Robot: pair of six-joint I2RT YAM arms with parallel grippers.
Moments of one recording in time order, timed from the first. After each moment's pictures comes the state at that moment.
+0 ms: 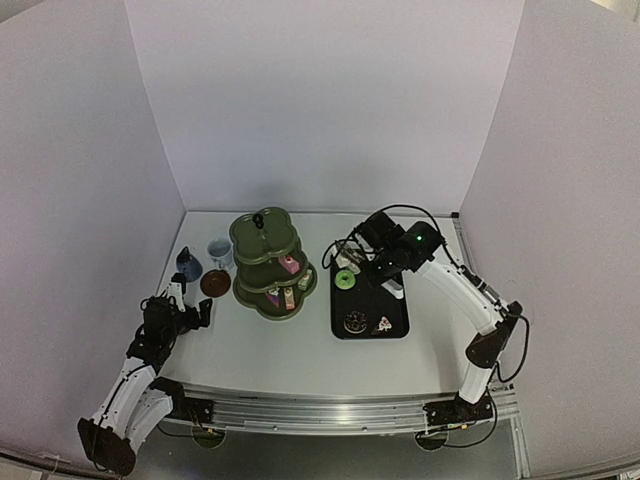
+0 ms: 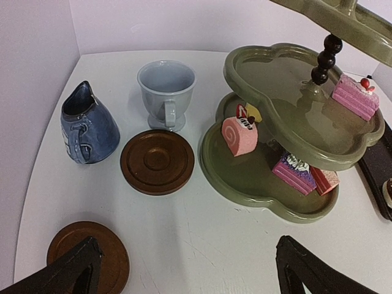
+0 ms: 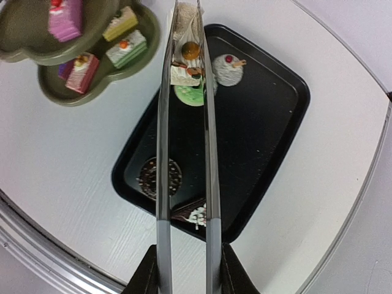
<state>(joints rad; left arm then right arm) -0.20 0.67 0.42 -0.21 0.02 -0.10 0.80 1.84 2.09 -1.39 0.18 0.18</state>
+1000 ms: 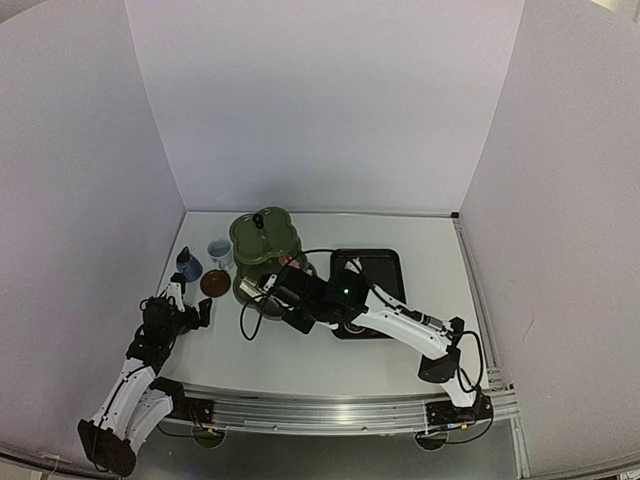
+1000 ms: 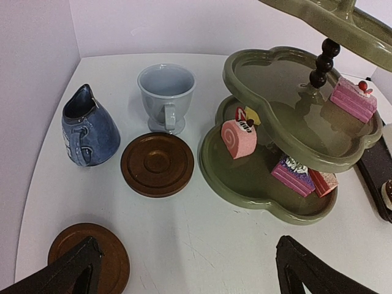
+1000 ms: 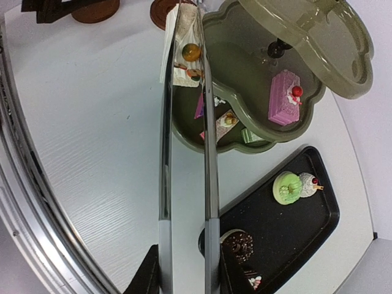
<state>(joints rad) -0.20 0.66 0.42 -0.21 0.02 -0.10 1.24 2.20 2.56 -1.38 0.34 0.03</state>
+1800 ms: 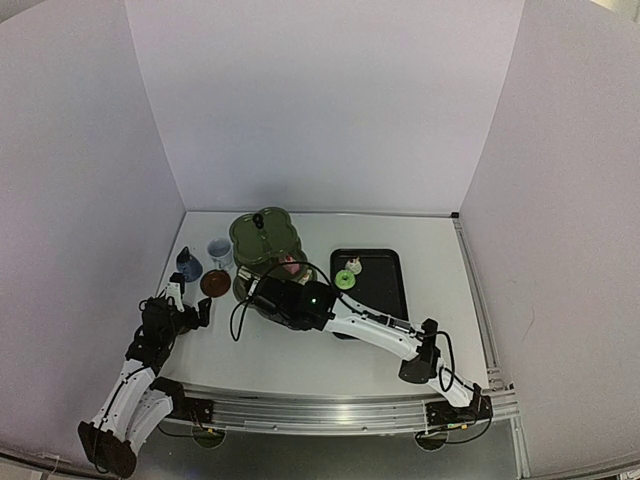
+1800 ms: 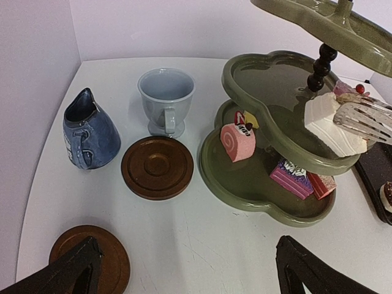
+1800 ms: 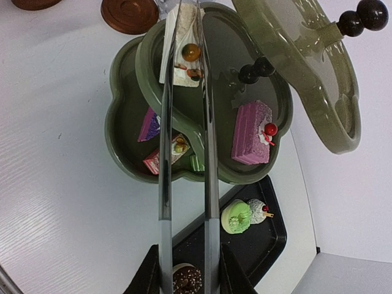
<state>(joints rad) -0.20 0.64 0.42 -0.21 0.03 -0.10 1.24 2.37 2.59 -1.23 0.60 -0.16</state>
